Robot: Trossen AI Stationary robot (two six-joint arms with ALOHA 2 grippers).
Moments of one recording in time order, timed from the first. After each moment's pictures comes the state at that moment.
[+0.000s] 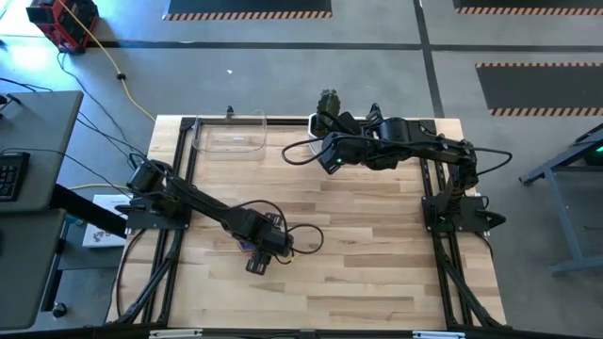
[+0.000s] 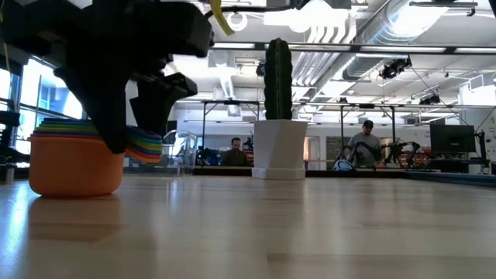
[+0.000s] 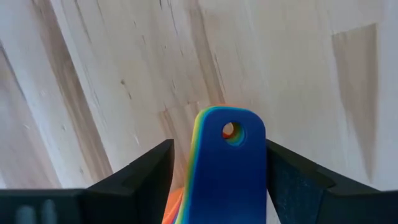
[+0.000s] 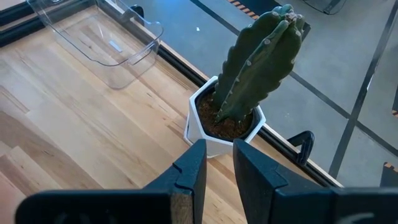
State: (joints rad) left arm -0.36 1.80 1.21 -0.76 -0.04 -0.07; right arm 0.04 1.85 2.29 -1.57 0.73 0.68
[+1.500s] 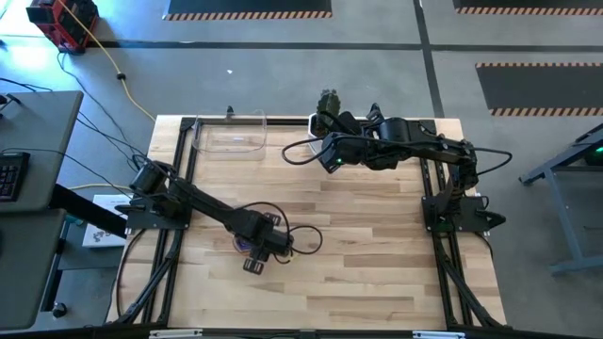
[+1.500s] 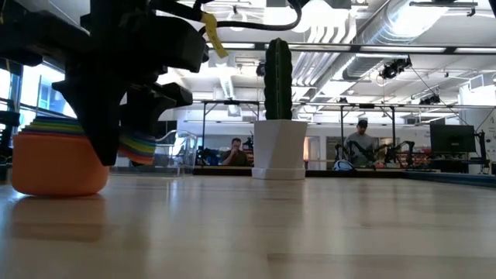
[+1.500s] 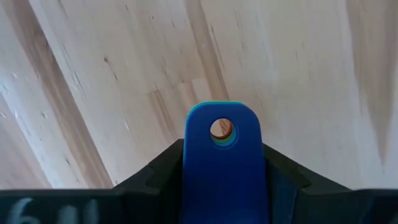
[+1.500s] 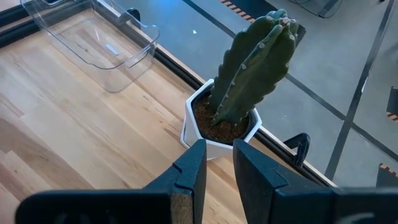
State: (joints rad) left arm -0.35 1.83 1.21 -0.80 -0.01 -0.04; right arm 0.04 1.85 2.29 -1.57 0.75 0.68
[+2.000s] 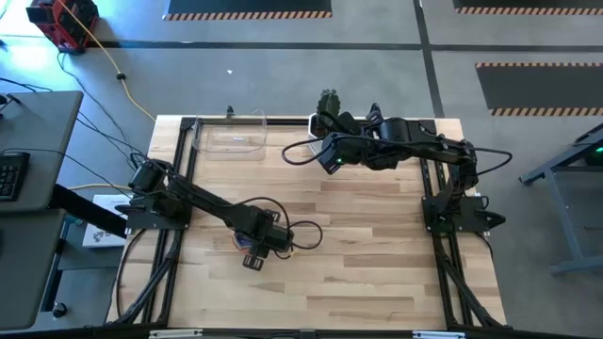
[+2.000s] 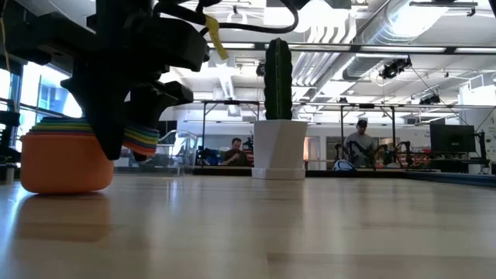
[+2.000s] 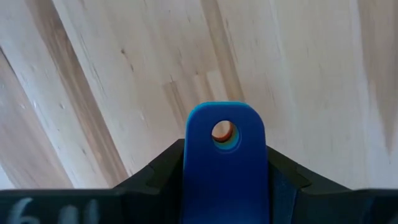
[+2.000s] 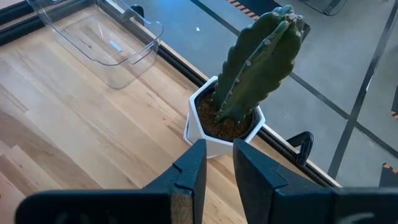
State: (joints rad) left arm -0.32 1.81 1.21 -0.82 -0.01 -0.02; right arm 0.04 1.85 2.29 -1.57 0.73 0.67
